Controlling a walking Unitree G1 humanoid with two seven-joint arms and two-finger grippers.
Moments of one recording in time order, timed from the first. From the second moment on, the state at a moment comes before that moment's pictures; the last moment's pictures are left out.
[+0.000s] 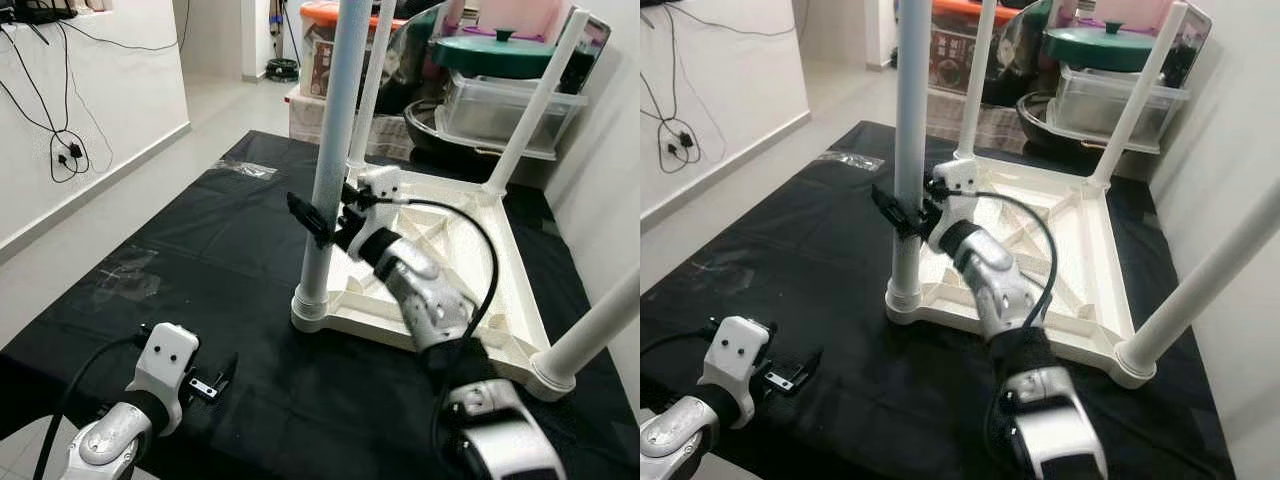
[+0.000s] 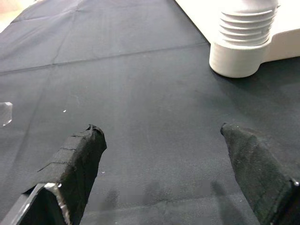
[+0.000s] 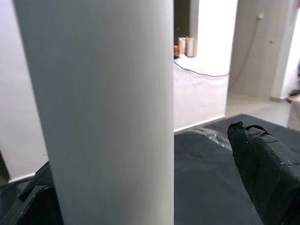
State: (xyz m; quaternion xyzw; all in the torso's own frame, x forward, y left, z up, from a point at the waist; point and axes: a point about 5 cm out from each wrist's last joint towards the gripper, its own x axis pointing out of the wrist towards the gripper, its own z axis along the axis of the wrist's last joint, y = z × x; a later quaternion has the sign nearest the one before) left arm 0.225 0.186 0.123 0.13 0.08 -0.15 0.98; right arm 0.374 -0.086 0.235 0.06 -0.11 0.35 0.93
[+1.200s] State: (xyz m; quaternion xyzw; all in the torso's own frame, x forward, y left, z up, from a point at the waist) left arm 0.225 0.184 0.122 0.13 0.08 -0.16 0.98; right arm 0.374 -0.086 0.233 0.02 -0.09 0.52 0.85
